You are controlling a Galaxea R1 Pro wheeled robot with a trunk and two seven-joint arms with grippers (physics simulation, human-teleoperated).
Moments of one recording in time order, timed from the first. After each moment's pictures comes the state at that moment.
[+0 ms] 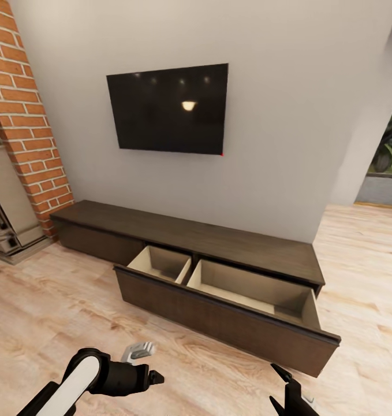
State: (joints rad) left arm -0.25 0.29 -0.45 -1.44 1.23 0.99 0.45; right arm -0.34 -0.15 -0.17 -0.23 -1.28 0.56 0.63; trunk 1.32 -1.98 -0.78
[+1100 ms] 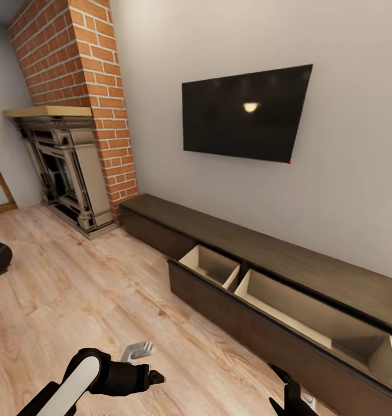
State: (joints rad) left arm -0.25 0.29 -0.45 -1.44 1.23 0.99 0.45; right arm -0.34 -0.15 -0.17 -0.23 -1.25 0.56 0.63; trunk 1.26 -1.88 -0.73
